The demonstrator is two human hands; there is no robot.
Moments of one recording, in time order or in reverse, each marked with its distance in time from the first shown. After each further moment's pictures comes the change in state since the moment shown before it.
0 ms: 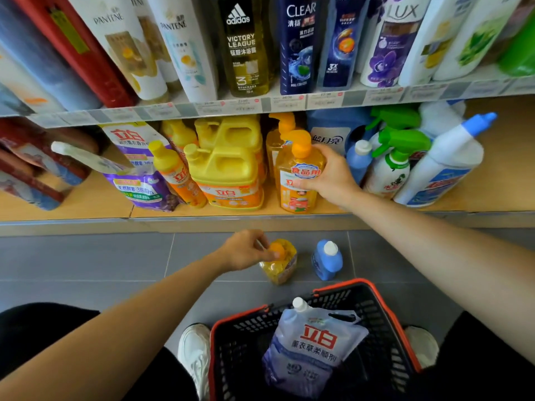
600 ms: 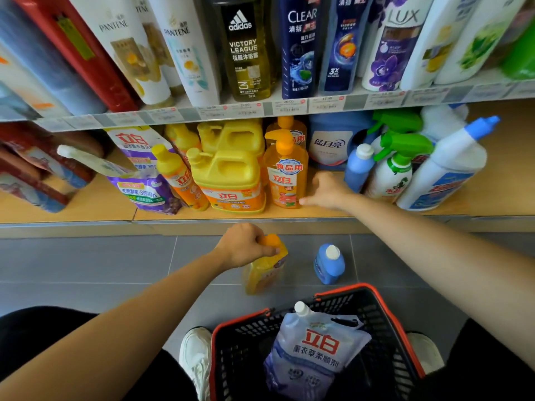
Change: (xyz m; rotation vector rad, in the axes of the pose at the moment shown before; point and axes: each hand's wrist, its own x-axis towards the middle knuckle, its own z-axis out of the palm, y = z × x) left_hand -0.003 0.015 -0.014 0.218 0.166 0.043; right_hand 0.019 0.033 0.010 -0.478 -0.334 0.270
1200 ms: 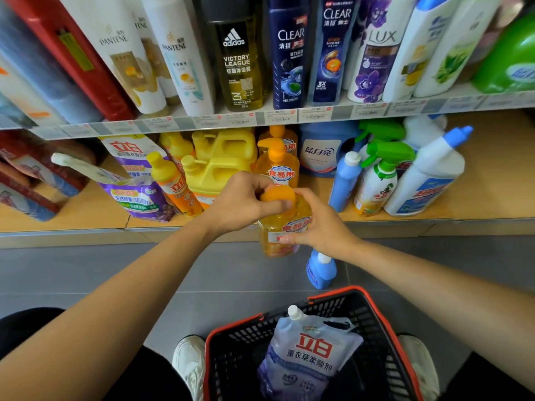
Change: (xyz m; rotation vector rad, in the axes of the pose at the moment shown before) left_hand -0.030 0.080 -0.085 -0.416 0.178 0.389; right_hand -0.110 -0.025 0.014 0.521 0.124 -0.389
